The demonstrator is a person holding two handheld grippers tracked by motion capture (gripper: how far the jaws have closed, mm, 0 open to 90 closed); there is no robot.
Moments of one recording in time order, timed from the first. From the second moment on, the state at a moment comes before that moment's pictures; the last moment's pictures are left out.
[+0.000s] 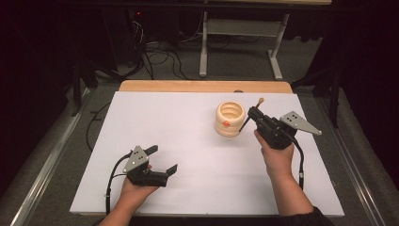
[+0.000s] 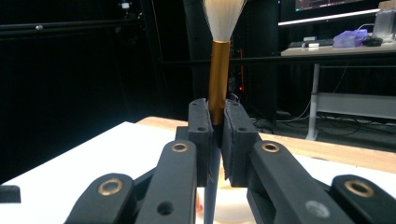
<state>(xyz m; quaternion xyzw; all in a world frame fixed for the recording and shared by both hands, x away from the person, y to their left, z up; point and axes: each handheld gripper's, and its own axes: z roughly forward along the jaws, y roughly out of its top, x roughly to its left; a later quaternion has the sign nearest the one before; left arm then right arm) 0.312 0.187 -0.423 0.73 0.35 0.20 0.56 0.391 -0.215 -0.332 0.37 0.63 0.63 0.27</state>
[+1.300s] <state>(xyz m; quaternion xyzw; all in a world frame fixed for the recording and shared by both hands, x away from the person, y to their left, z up) 0.308 0.189 -0.420 0.73 0.33 0.20 0.56 0.438 -0.194 -0.315 0.39 0.63 0.61 0.29</state>
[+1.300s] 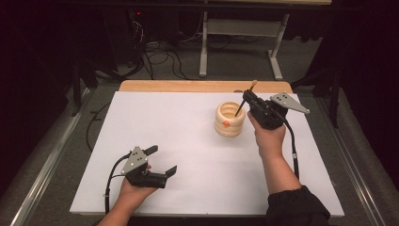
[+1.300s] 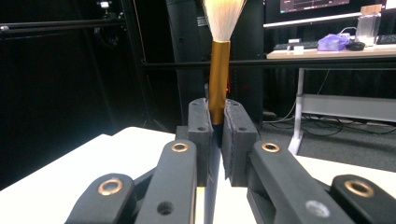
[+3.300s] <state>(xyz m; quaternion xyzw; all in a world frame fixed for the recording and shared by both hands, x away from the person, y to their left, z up) 0.306 0.189 -0.416 0.73 0.32 0.20 0.57 0.459 -0.178 -0.364 0.41 0.68 0.55 0.26</state>
